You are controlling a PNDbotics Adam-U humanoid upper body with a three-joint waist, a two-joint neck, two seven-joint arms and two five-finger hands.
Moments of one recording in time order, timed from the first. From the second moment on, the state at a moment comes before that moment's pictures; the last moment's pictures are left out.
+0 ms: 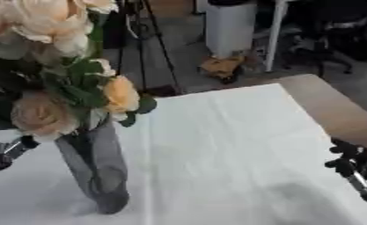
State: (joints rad) left arm -0.35 0.58 -0.09 -1.93 -0.37 0.12 -0.10; right arm -0.34 -0.28 -0.40 -1.44 -0.06 -0.34 0.51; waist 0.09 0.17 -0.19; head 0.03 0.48
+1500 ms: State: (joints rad) left arm -0.25 0.50 -0.01 -1.92 -0.30 0.11 0.03; right arm -0.34 -0.28 -0.40 -1.44 -0.06 -0.34 0.51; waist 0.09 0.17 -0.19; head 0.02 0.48
